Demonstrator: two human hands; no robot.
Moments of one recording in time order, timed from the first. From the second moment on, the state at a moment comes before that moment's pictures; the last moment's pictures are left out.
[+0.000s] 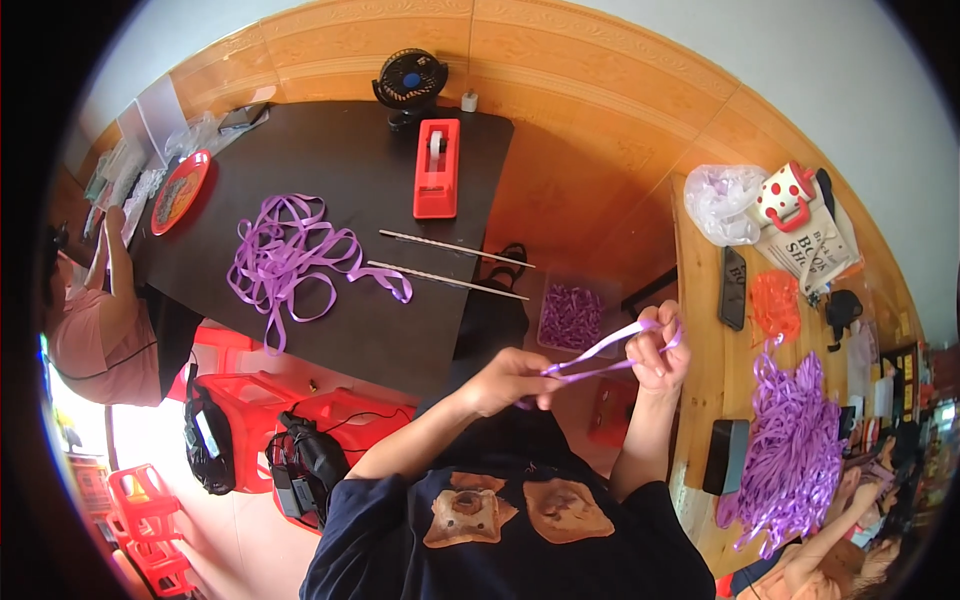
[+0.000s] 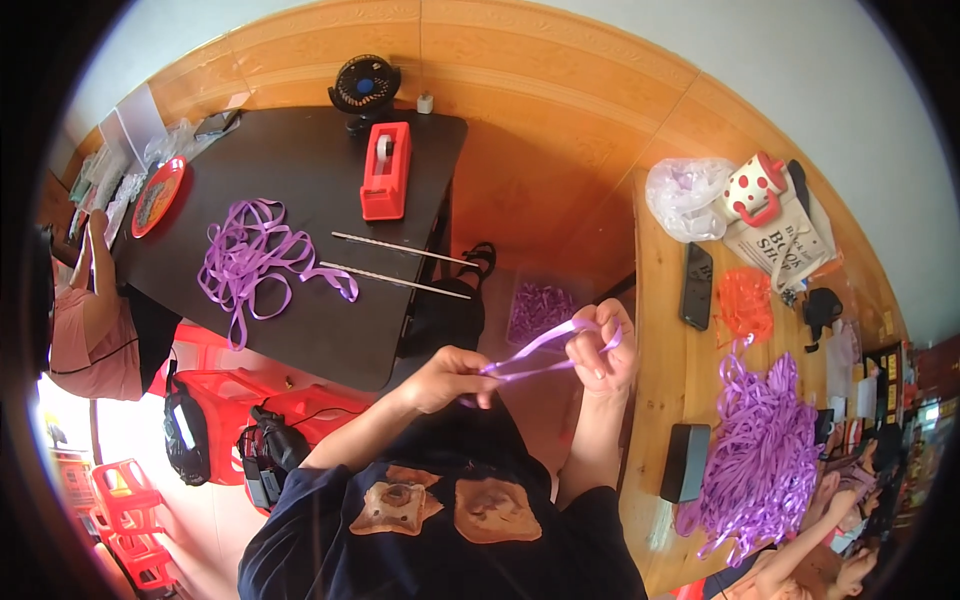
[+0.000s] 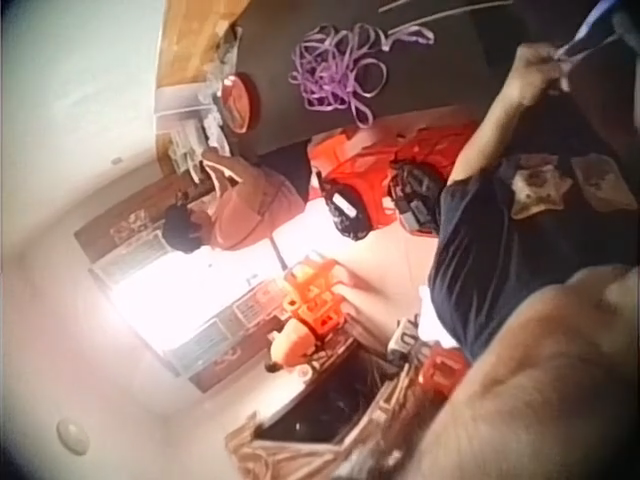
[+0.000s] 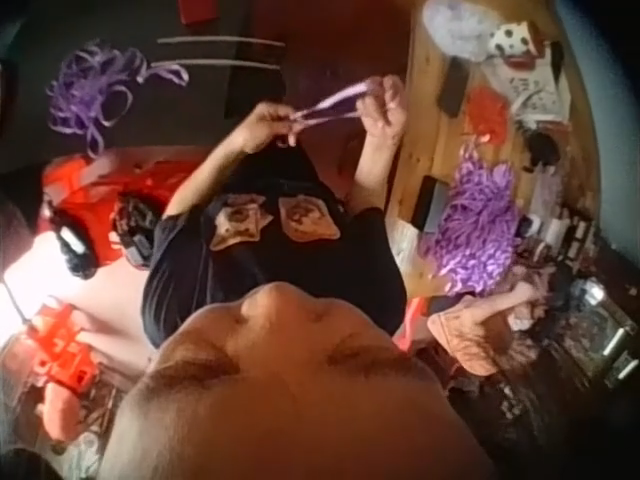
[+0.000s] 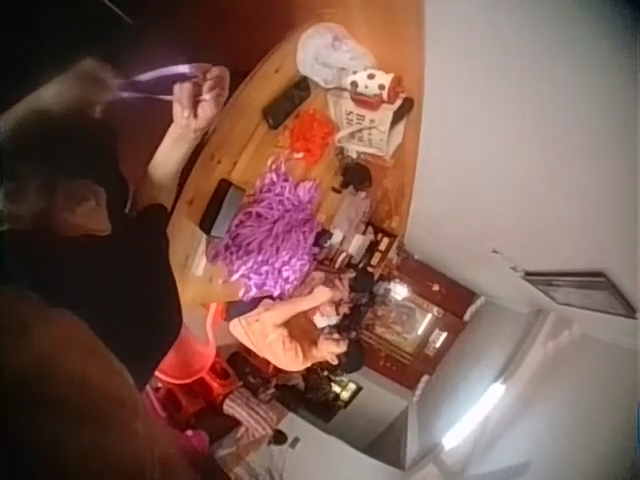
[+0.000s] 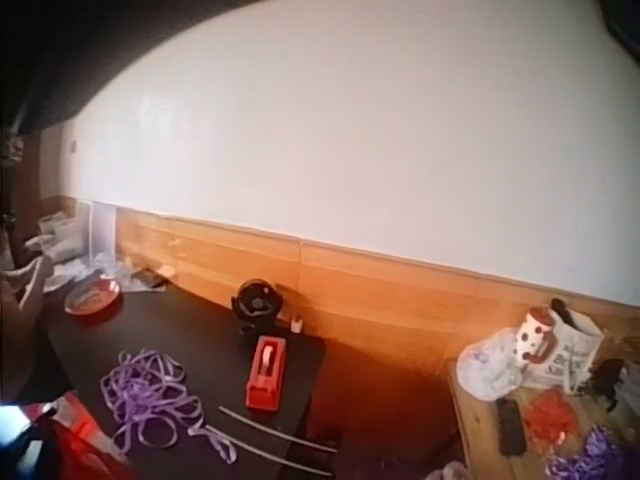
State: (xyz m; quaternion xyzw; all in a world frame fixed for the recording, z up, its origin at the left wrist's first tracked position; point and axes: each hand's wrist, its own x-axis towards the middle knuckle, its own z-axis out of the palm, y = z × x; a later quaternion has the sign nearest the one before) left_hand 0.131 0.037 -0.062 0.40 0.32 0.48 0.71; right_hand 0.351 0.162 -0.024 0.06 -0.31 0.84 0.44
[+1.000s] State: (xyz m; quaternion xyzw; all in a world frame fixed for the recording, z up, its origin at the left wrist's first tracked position) left_hand 0.140 0.029 -0.054 0.60 0.65 0.43 0.18; right_hand 0.294 0.122 -0.038 -0.20 -0.90 0.11 0.37
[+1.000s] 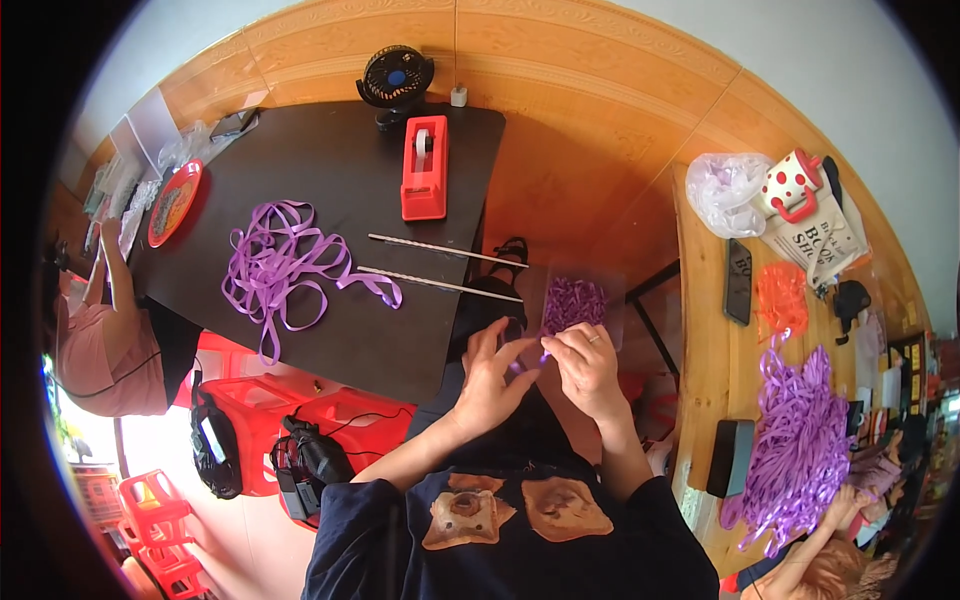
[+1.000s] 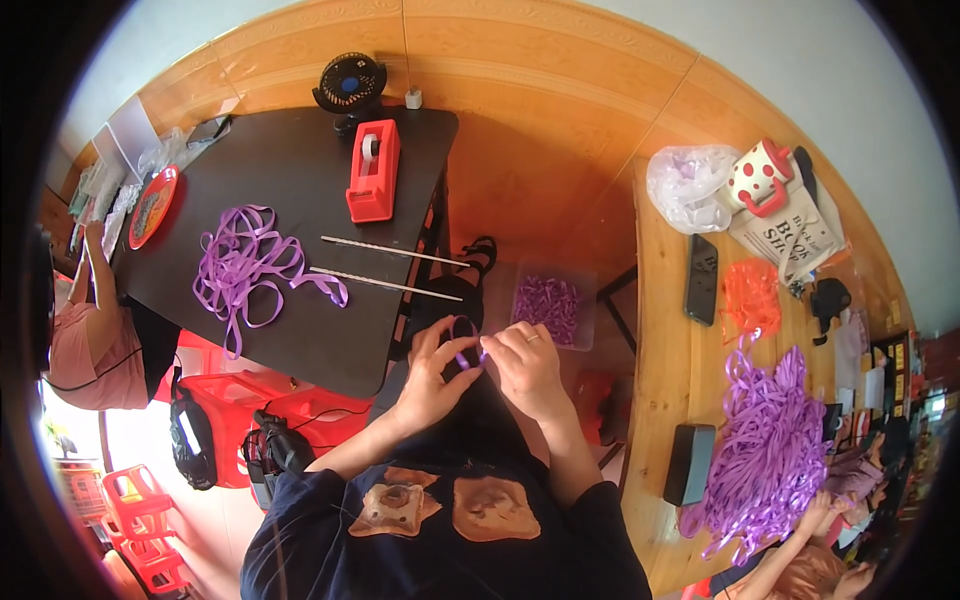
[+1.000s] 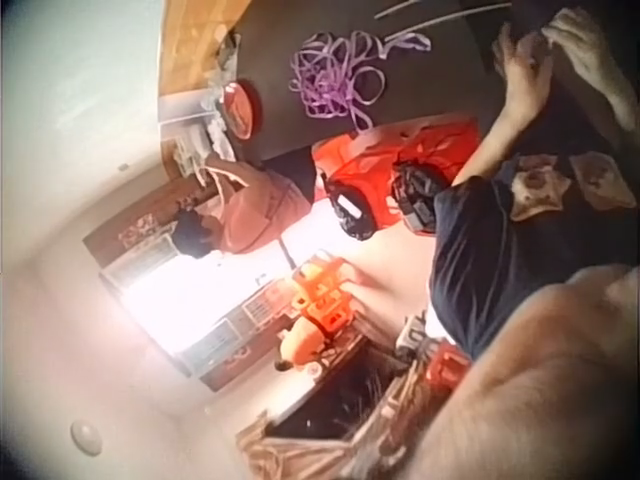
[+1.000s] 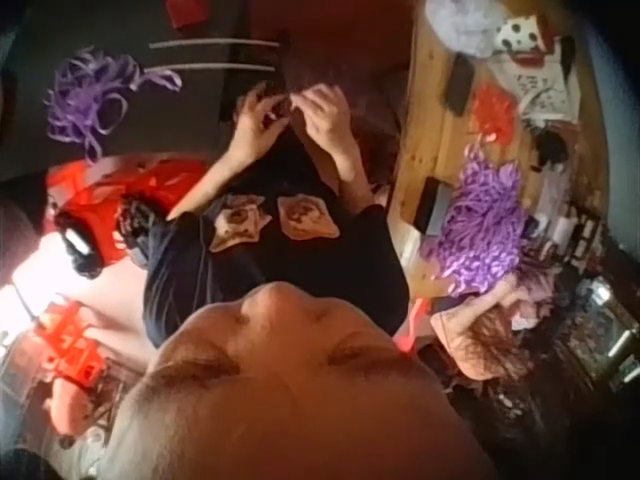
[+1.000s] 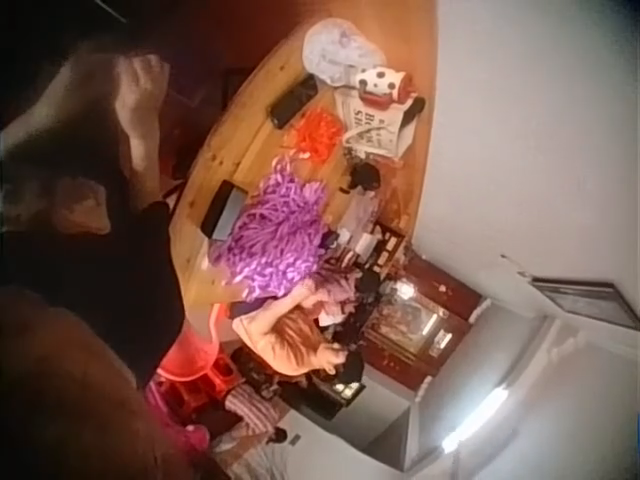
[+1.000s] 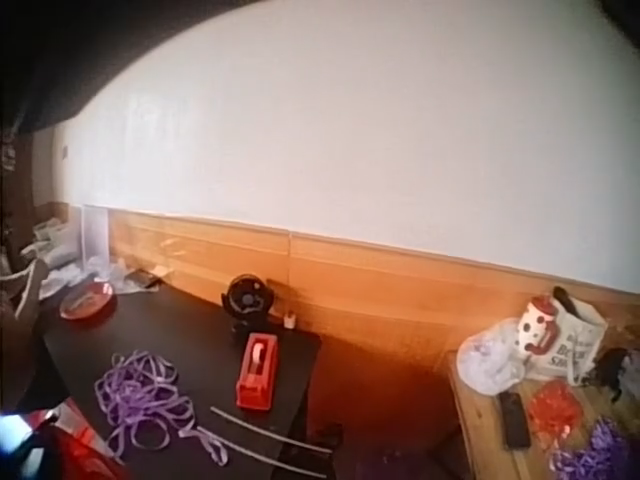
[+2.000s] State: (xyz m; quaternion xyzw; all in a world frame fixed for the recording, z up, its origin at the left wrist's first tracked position) left_hand 0.113 0.095 -0.112 0.28 0.33 0.72 0.54; right_hand 0.201 0.236 -0.059 -0.15 -0.84 0.18 0.49
